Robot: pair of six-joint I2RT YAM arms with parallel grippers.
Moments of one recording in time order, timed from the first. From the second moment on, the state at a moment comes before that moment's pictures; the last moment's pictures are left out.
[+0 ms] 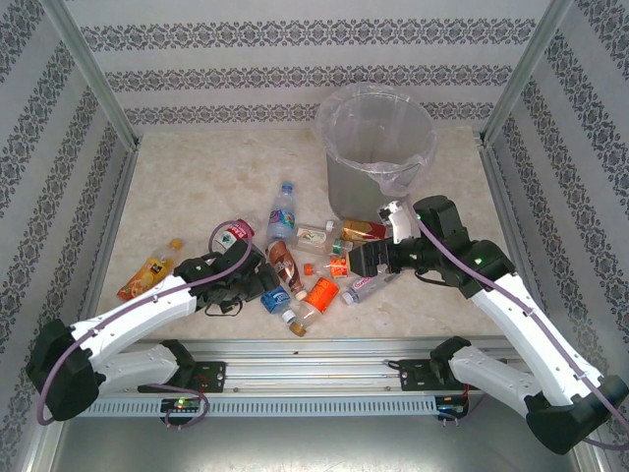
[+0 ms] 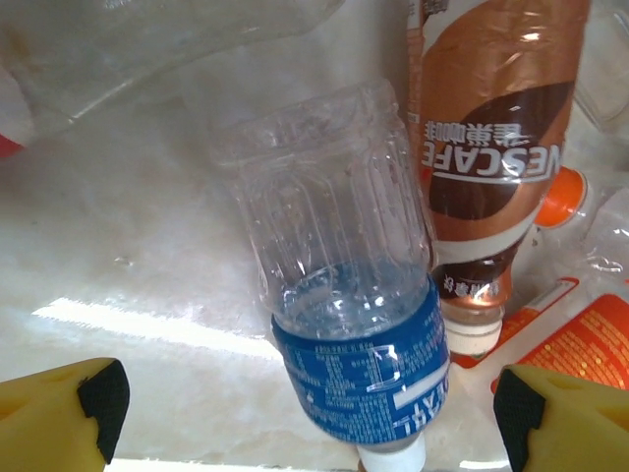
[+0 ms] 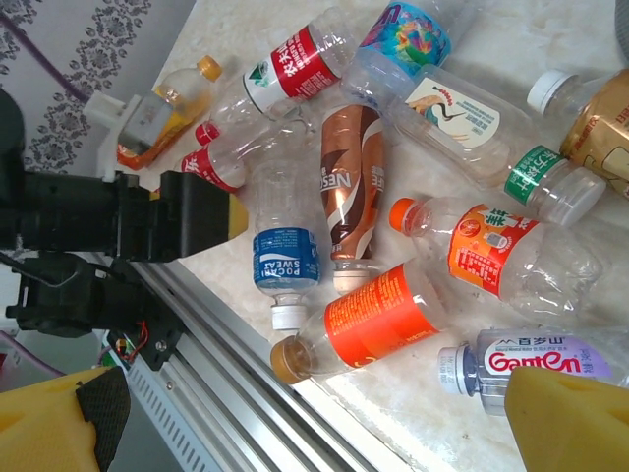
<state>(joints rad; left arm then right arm) -0.71 1.10 0.72 -0.76 -0.05 -1.18 0.50 0.93 1.02 -0.85 -0.50 0.35</state>
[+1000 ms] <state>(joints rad) -0.53 1.27 0.60 -0.39 0.14 -1.19 0.51 0.95 1.00 -0.83 -0.51 0.37</state>
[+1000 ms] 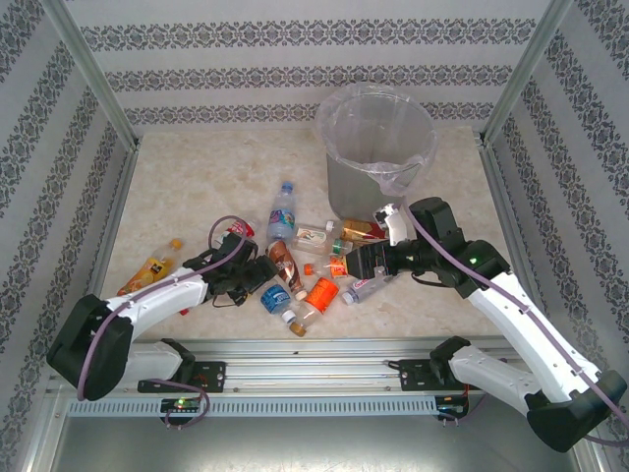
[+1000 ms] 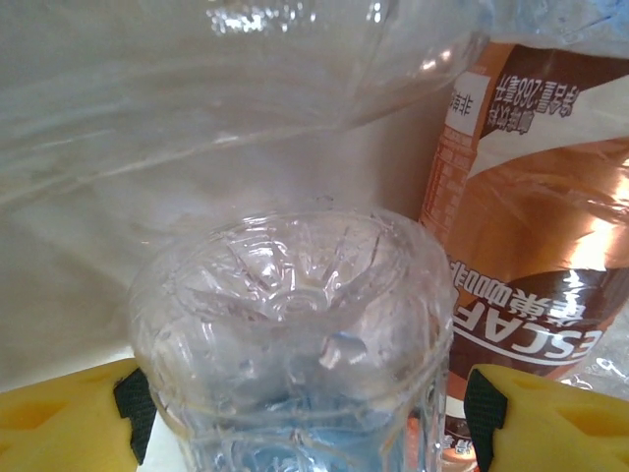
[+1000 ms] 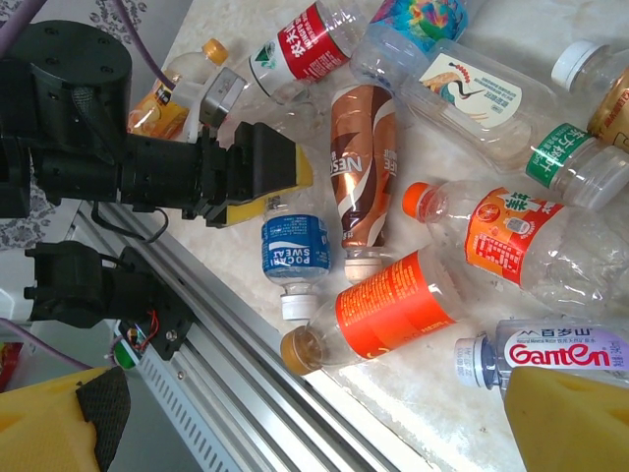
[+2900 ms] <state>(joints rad) -0.48 1.27 0.91 -0.24 0.40 -1.05 0.75 1.24 0.90 -0.23 -0.50 0.76</state>
